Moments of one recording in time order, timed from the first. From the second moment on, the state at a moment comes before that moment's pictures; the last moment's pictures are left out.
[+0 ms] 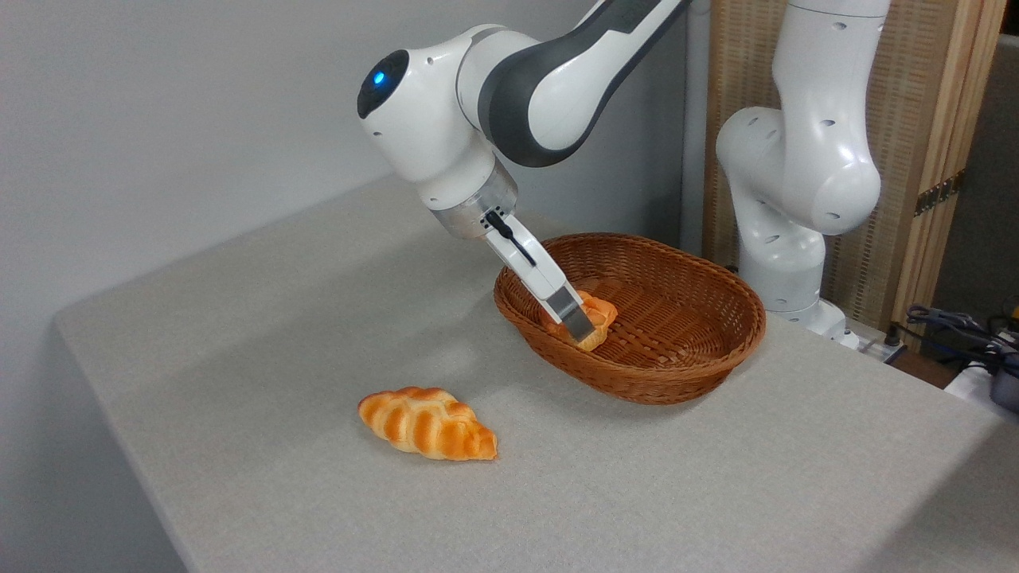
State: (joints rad) arm -0.38 -0.19 0.16 -2.26 0.01 1.61 0.82
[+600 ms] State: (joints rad) arm -0.38 -0.22 0.15 -2.19 0.01 1.51 0.87
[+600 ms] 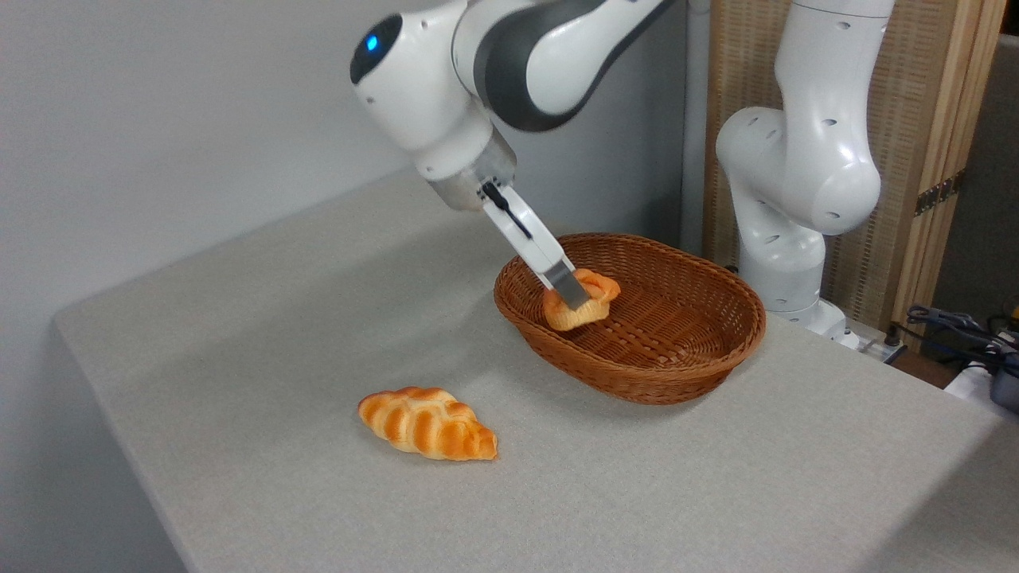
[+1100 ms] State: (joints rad) arm -0.37 -0.23 0.17 -2.00 0.01 1.53 0.94
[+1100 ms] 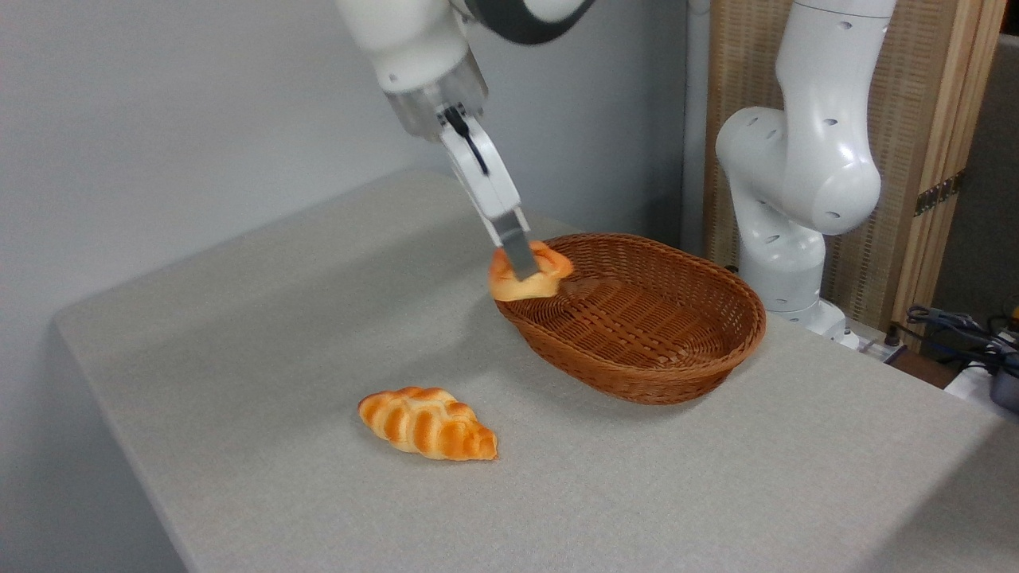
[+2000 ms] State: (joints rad) arm -0.38 -0.08 0.15 -1.99 0.01 1.84 0.94
